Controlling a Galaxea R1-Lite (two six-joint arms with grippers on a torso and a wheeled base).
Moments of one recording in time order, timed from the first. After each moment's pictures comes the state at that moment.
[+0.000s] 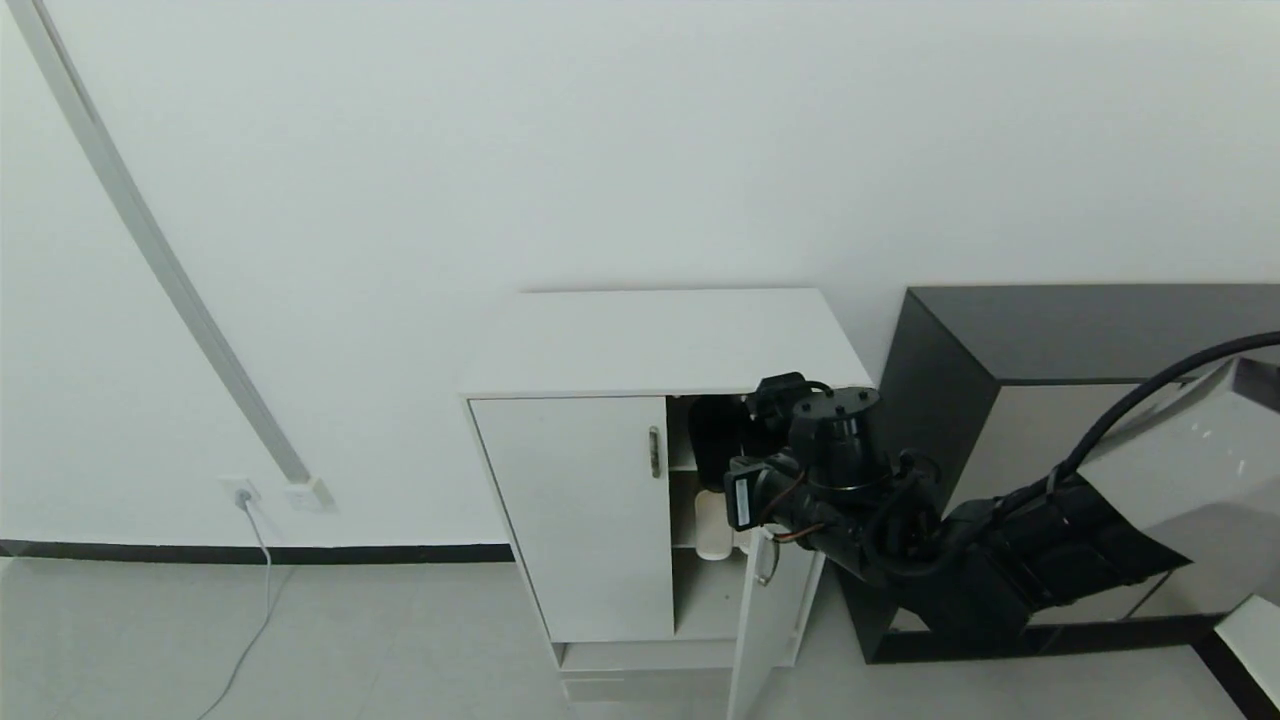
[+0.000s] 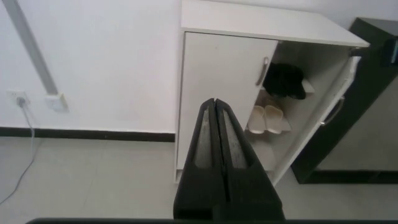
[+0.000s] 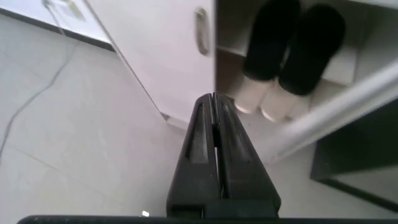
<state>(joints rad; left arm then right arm) 0.00 0.00 0.00 0.00 0.01 -0.10 0.73 2.08 -1.04 -0.73 -0.27 0.16</state>
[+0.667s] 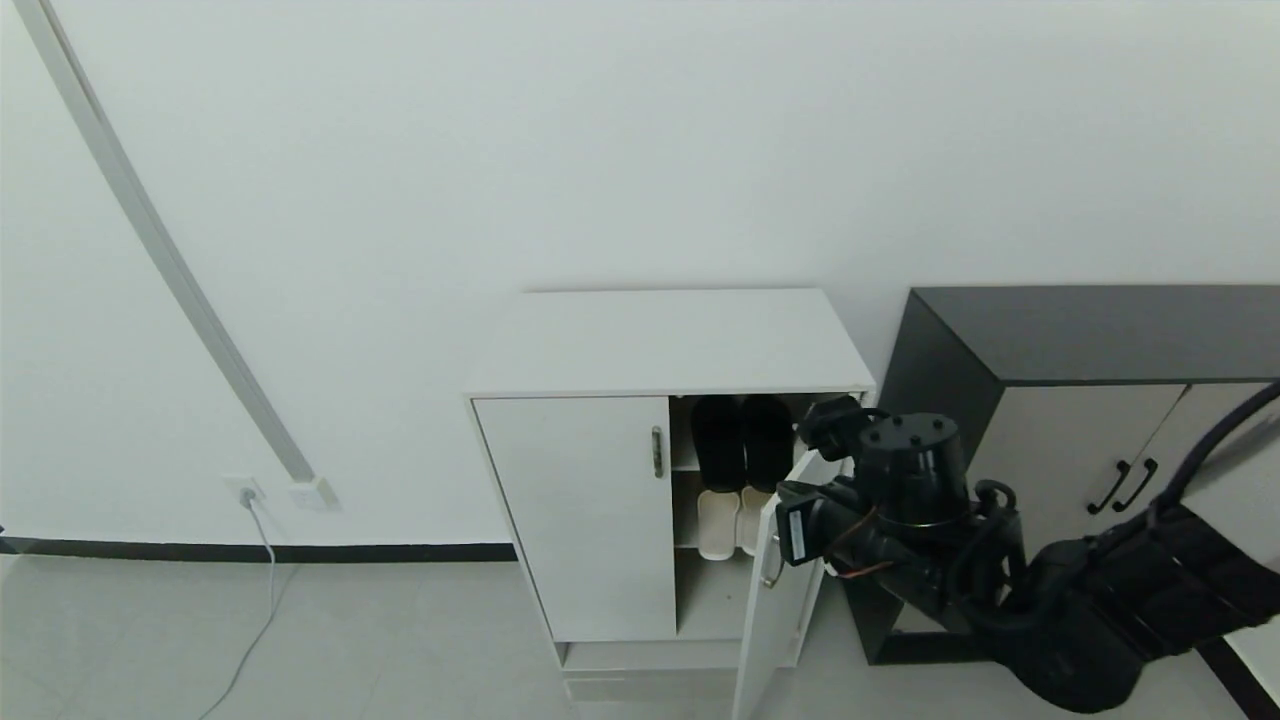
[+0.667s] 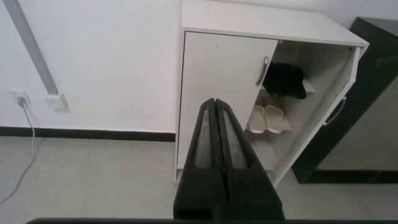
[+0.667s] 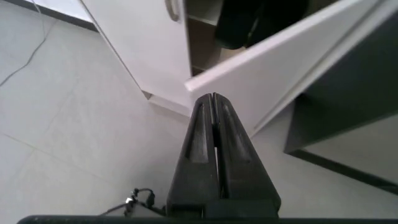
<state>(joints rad) 0.00 0.00 0.00 0.00 0.01 -0.10 0.70 1.96 -0.79 -0.81 -0.27 0.11</state>
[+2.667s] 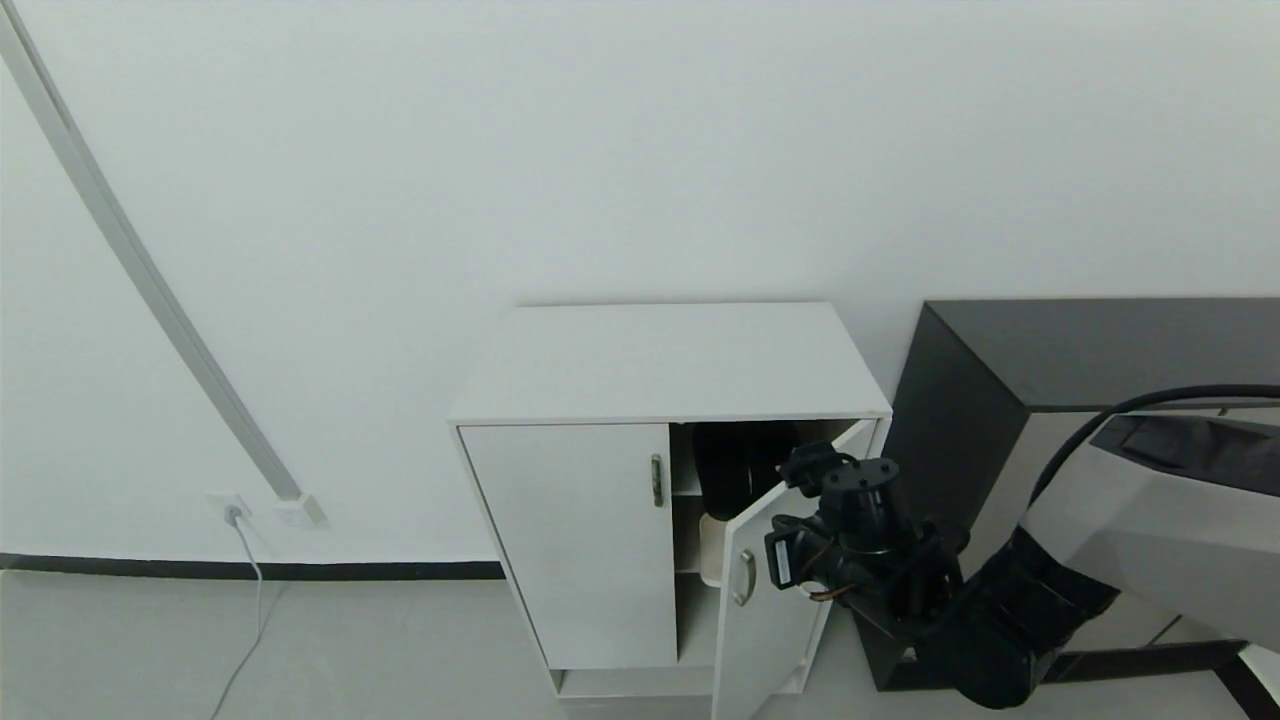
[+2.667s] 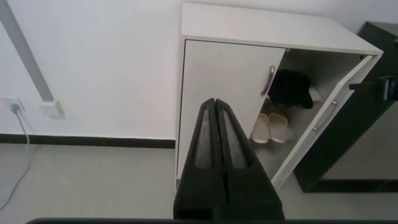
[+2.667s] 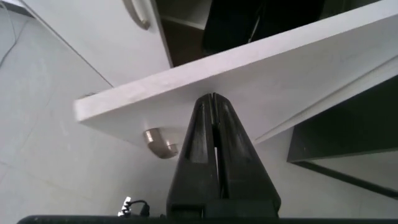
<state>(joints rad) 0.00 0.00 0.00 0.00 0.01 -0.10 0.66 2.19 -0.84 -0.93 -0.26 0.13</state>
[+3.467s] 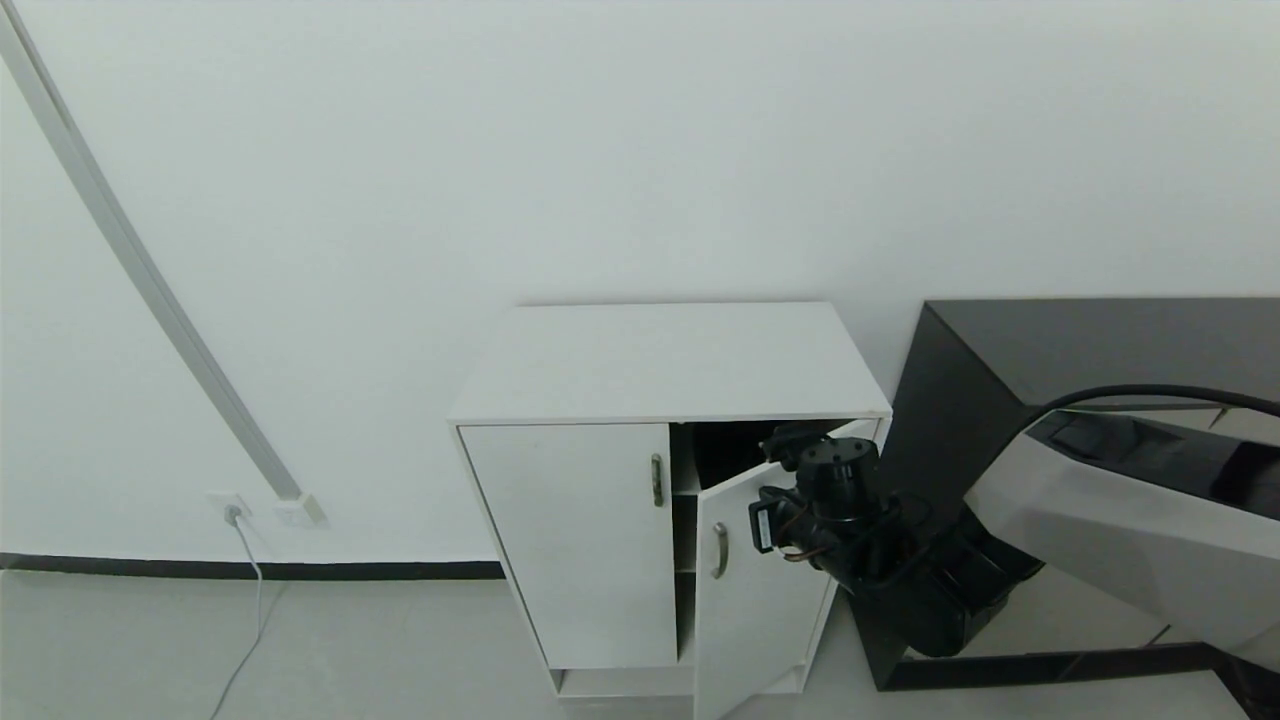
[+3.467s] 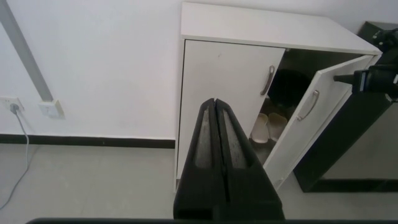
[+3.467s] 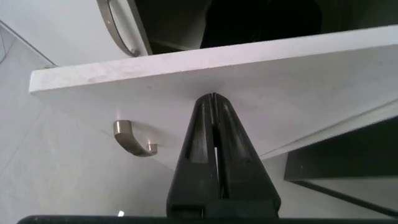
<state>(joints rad) 0.00 0.00 0.00 0.00 0.01 -0.10 0.62 2.31 -1.04 -0.91 -0.26 0.09</state>
